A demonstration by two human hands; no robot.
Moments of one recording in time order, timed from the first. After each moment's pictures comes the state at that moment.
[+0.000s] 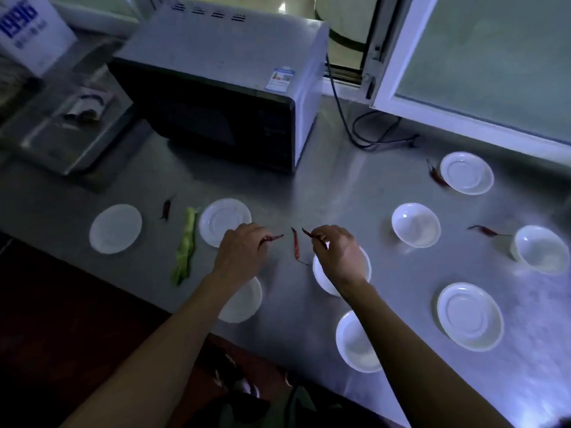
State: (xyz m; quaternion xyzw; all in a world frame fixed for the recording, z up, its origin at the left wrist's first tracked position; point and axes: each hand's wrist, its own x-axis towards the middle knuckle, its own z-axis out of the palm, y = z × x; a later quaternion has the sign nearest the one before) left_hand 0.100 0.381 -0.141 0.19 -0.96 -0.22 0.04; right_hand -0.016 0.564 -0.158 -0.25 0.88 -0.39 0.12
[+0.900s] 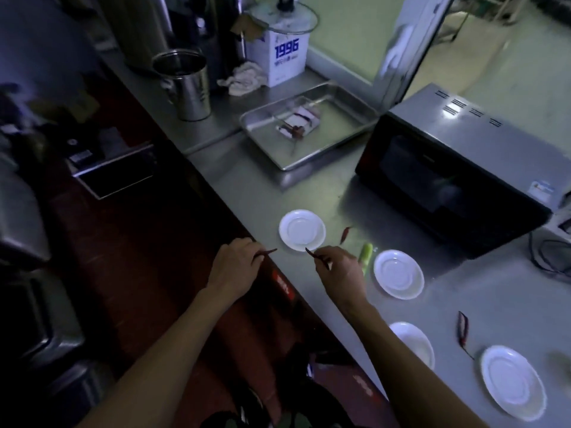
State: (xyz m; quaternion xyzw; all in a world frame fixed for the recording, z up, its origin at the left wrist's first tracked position) left_hand 0.447 0.126 -0.121 0.43 -0.88 -0.18 0.14; right_hand 0.247 0.250 -0.114 -0.47 0.81 -0.32 0.13
